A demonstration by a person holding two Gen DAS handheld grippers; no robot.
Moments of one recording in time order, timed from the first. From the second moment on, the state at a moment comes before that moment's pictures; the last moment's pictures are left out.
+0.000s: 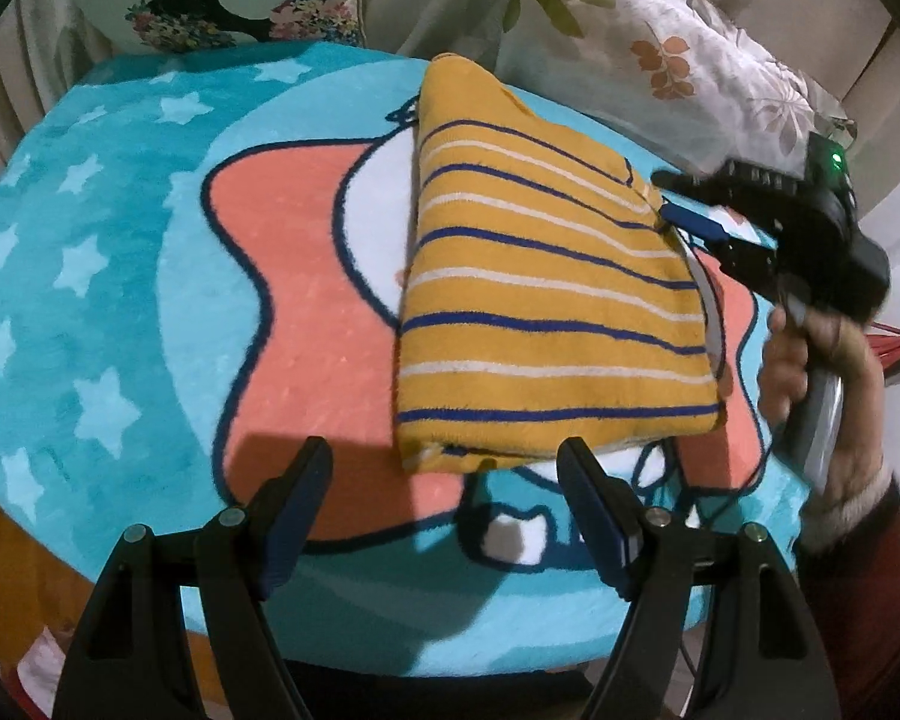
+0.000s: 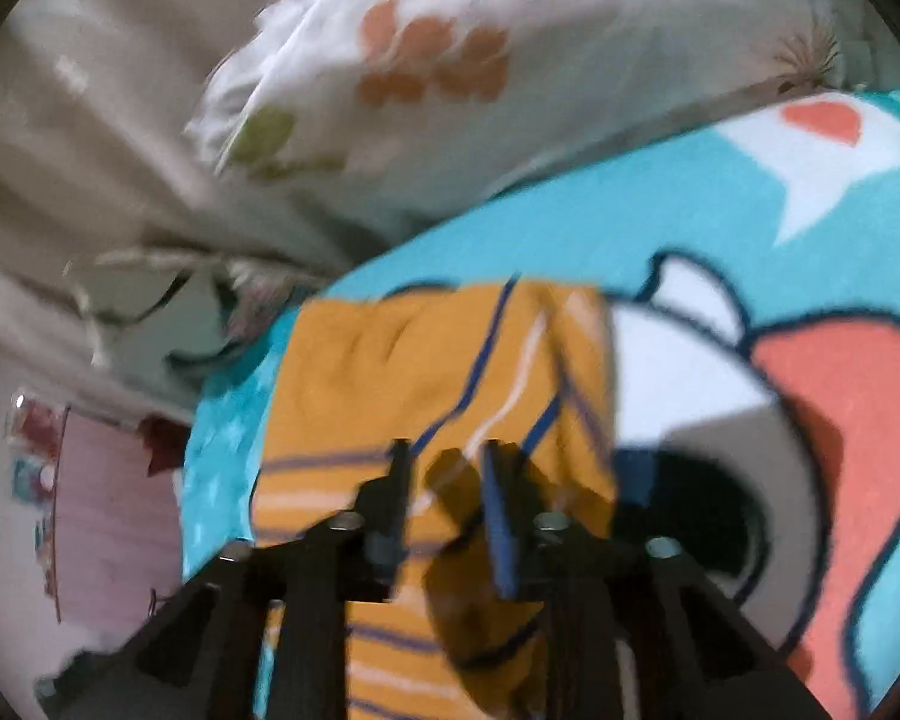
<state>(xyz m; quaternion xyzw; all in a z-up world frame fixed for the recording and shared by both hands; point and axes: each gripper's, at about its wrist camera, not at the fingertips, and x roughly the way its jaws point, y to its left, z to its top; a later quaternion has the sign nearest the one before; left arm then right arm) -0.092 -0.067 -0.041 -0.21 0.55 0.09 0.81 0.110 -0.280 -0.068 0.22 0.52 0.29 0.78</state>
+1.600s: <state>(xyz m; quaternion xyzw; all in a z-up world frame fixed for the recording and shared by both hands) -0.135 -0.033 0.099 -0.04 0.29 0.08 0.95 -0.084 -0.249 0.006 0.02 0.46 0.18 0.87</state>
